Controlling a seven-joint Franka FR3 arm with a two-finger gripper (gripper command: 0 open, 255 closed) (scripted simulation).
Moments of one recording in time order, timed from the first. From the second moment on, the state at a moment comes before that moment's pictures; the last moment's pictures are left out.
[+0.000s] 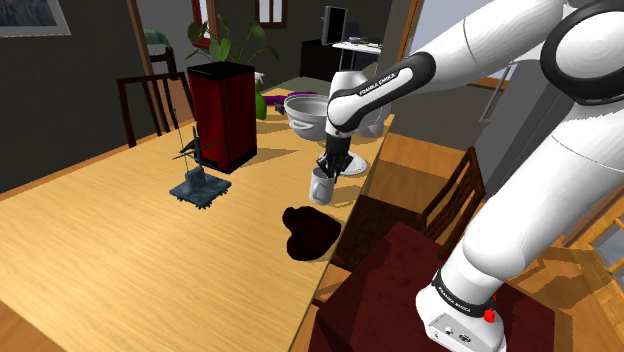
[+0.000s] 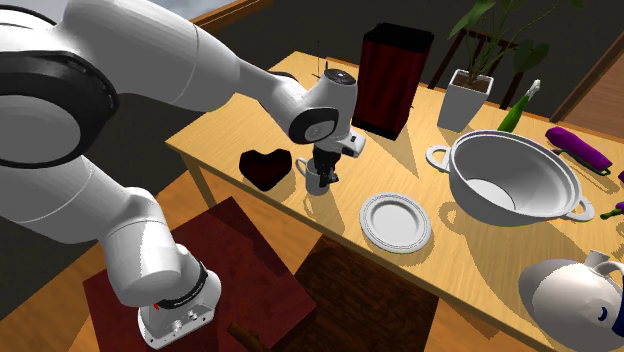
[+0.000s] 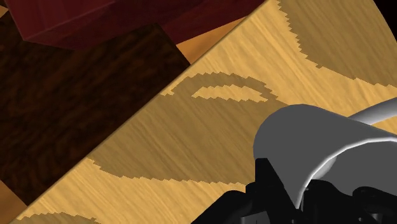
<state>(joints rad) -0.09 -0.13 0.00 -2.42 0.06 2.23 0.21</state>
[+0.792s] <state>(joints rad) -0.09 -0.21 0.00 -2.34 0.05 2.07 0.21</state>
